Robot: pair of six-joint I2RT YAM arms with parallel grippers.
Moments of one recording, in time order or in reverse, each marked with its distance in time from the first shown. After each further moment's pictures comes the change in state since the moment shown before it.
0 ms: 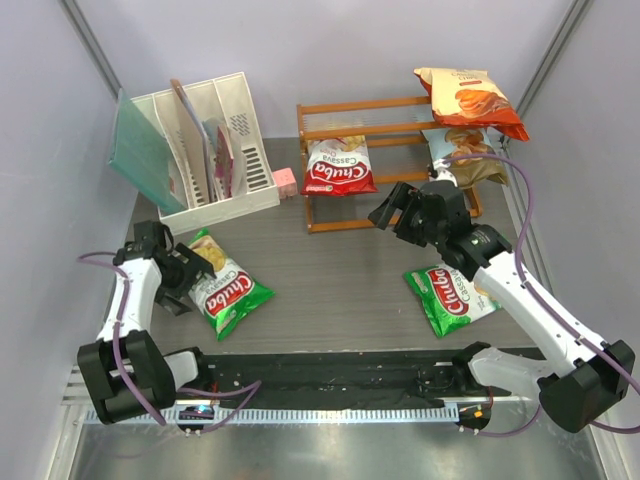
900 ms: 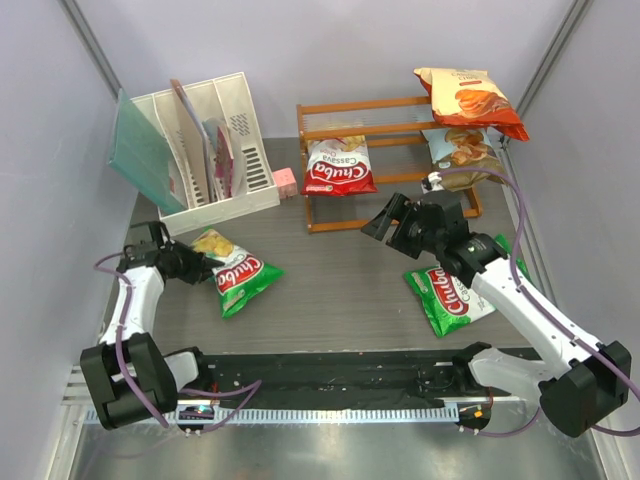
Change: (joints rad) left arm 0.013 -0.032 -0.096 0.315 0.347 -0.143; right arm -0.019 -0.024 -0.101 0.058 -0.146 0.068
